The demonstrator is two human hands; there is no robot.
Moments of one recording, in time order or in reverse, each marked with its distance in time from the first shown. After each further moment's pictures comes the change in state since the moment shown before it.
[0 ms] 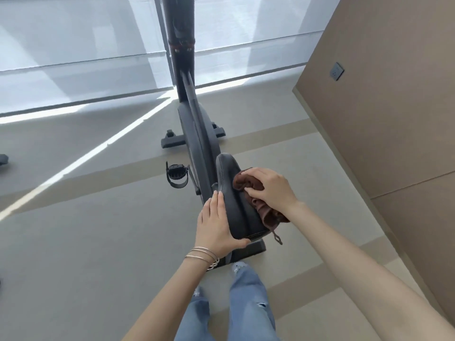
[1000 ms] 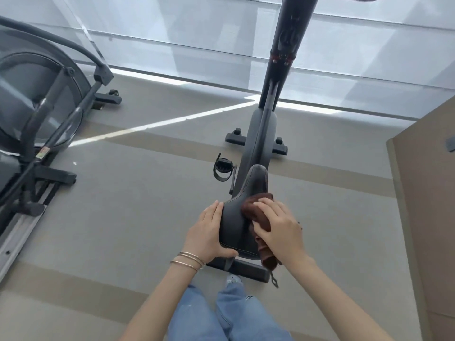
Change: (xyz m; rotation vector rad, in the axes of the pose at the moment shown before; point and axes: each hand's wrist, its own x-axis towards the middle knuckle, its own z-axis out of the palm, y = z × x) left_hand -0.027 0.022 0.007 -0.054 0.150 -0.365; right_hand -0.021 0.017 0.004 0.016 -0.020 -0.319
